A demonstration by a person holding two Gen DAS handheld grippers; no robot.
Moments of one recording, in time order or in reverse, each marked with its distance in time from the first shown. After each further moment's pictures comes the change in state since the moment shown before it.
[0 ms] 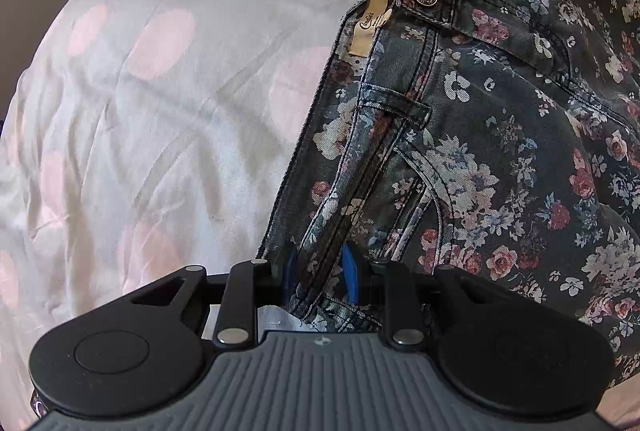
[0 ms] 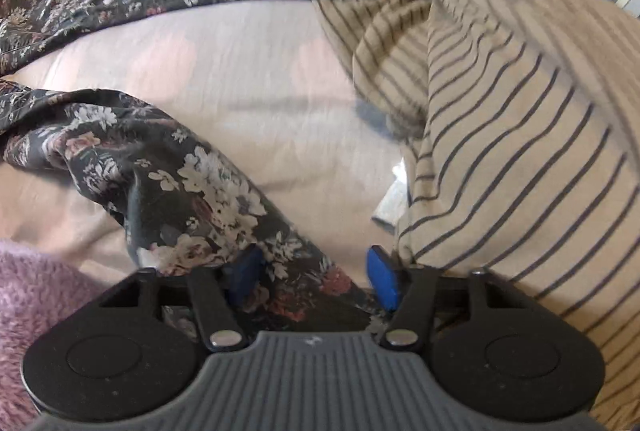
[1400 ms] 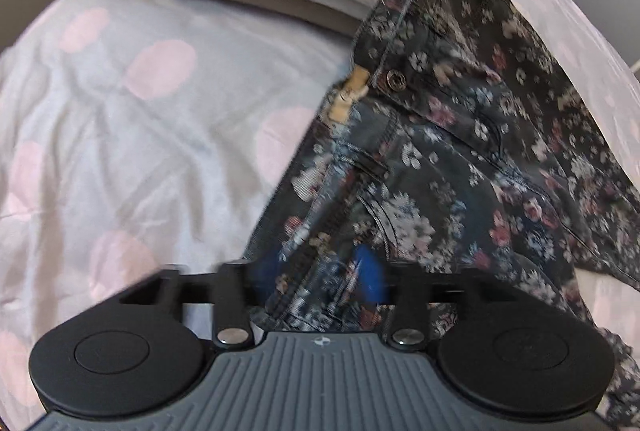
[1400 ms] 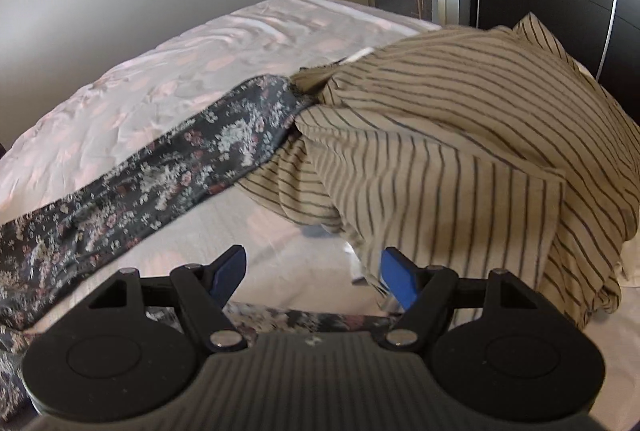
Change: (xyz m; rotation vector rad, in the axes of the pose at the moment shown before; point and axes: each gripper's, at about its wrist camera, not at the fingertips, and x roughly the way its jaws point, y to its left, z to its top) left arm -0.034 0.046 0.006 -0.128 -0.127 -0.259; right arm -0.095 0.012 -0.050 0.567 -0.507 -0.133
